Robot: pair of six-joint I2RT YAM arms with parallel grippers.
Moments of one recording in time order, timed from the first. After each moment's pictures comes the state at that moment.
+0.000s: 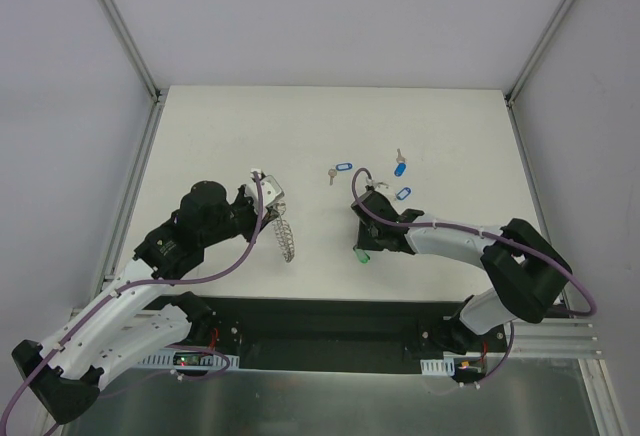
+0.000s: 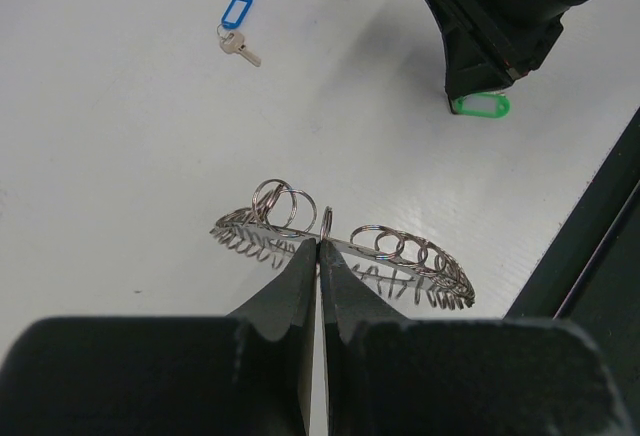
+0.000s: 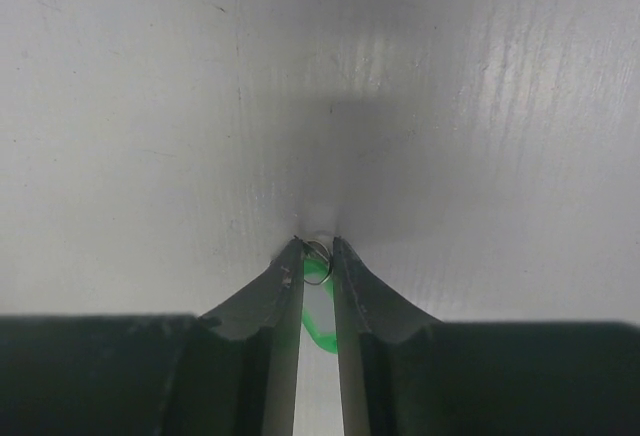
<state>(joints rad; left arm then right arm) -0.66 0.73 0.76 -0.46 0.23 0.22 0.84 1.51 0.75 -0.30 0.22 0.79</state>
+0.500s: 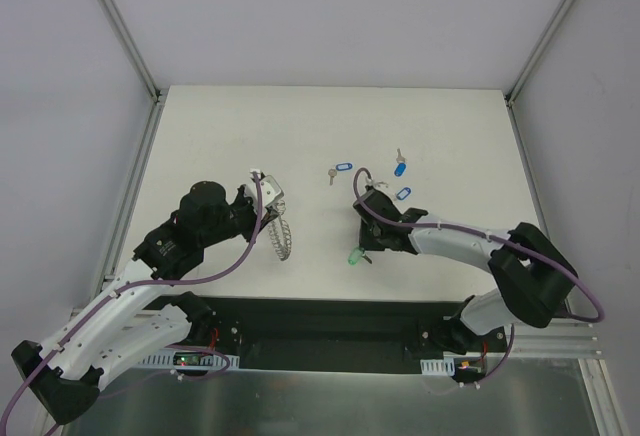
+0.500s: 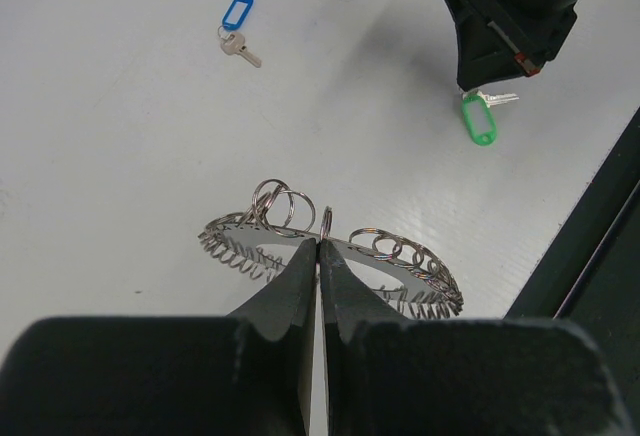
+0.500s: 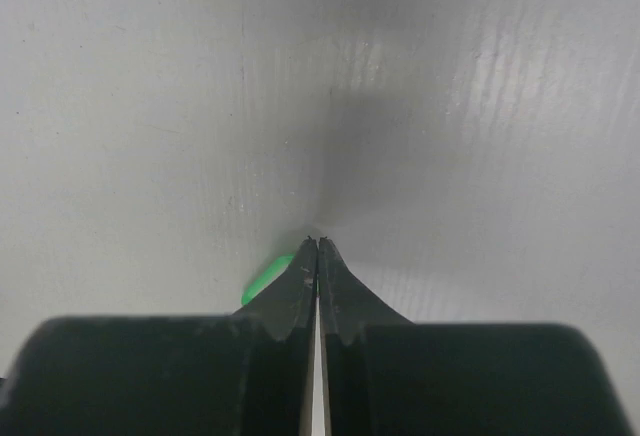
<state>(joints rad) -0.66 0.73 0.76 -0.46 0.23 0.22 0.84 1.49 0.75 -0.32 0.19 0.77</state>
